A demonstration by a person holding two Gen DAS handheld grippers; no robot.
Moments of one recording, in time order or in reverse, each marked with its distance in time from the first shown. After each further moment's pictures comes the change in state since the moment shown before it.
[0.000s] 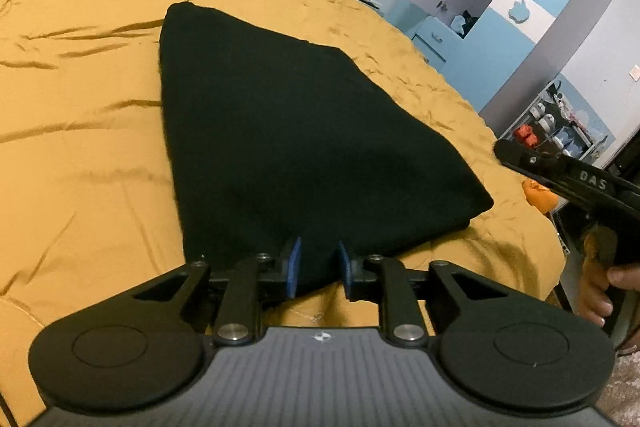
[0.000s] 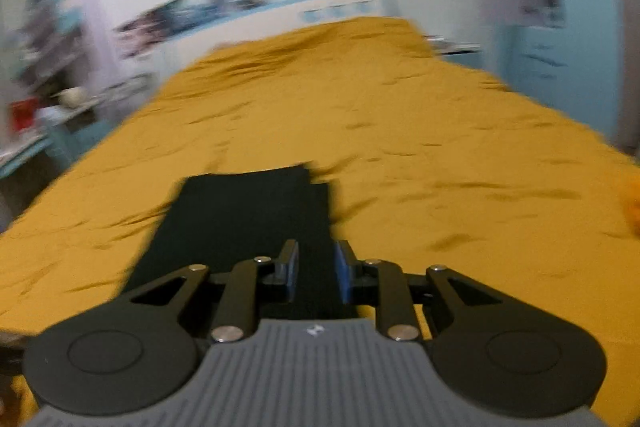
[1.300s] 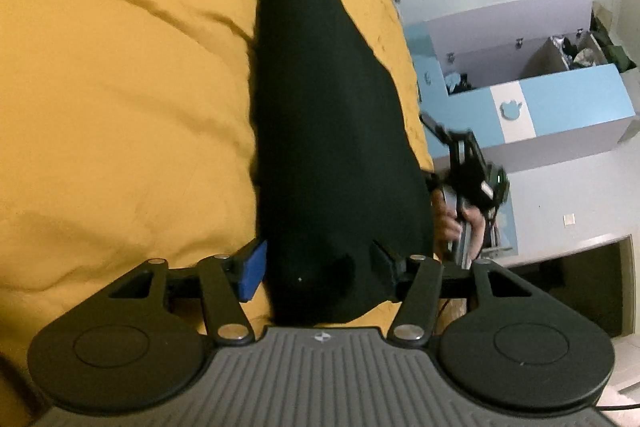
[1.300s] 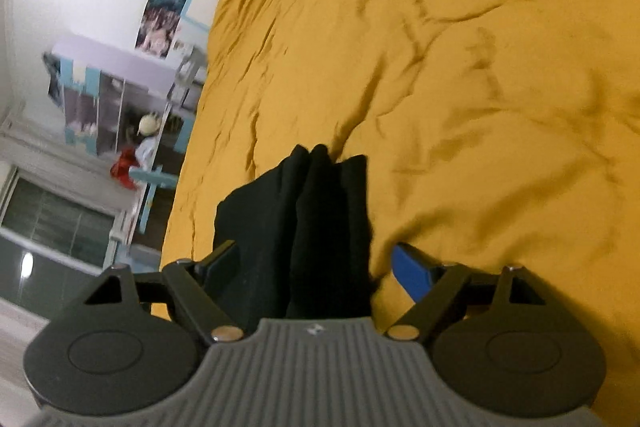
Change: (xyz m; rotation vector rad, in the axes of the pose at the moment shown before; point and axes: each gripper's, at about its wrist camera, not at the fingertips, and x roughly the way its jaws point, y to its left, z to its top) left arm 0.009 0.138 0.019 -0.534 0.143 -0.345; right arm 0.248 -0.152 0.082 0.536 0.407 0.420
